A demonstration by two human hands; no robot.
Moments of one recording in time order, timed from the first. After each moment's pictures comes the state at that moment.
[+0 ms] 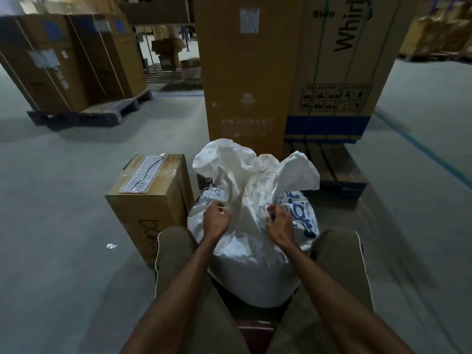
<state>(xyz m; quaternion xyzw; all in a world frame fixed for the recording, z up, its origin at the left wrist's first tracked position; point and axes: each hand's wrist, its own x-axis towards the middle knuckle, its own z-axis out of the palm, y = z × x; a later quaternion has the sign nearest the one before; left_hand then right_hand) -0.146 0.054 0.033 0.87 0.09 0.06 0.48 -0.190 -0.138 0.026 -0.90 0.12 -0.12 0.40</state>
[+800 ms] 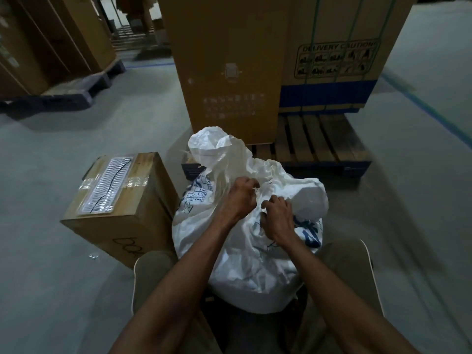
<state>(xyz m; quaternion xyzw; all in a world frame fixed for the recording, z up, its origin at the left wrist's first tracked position) -0.007 -0.047 0.039 0.92 -0.26 0.07 0.28 -0.071 -0.182 -0.013 -0.99 0.06 -0.09 0.12</state>
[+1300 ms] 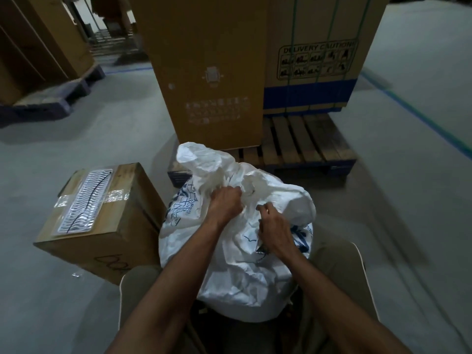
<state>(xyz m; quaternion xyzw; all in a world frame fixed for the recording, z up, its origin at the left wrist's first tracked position) 0.024 -0.066 0.040 0.97 -0.23 0.00 0.01 -0.080 -0.203 -0.024 -0.98 0.05 -0.12 0.16</state>
